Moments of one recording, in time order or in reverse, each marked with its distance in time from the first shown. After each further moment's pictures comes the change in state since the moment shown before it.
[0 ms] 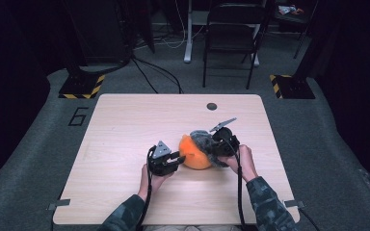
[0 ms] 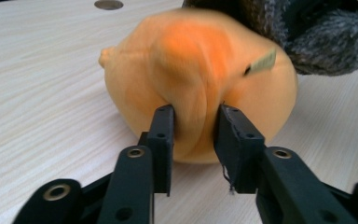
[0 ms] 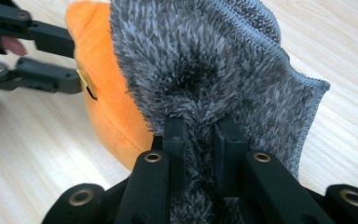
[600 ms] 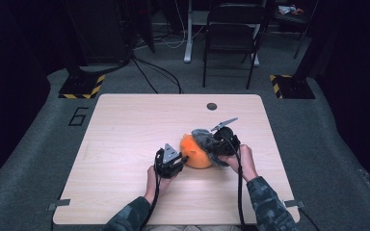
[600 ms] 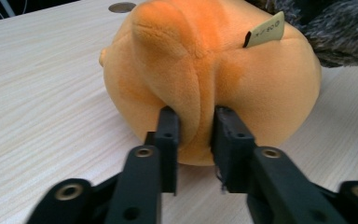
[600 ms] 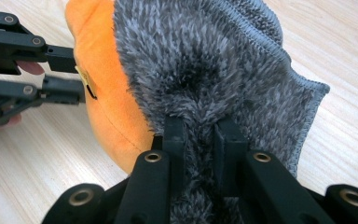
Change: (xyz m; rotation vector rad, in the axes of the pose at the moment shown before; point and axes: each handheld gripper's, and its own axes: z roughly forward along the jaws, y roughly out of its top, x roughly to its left) left arm -0.016 -0.004 0.018 -0.016 0.107 0.067; right arm -0.005 -0.002 0.002 -0.014 0.005 0.015
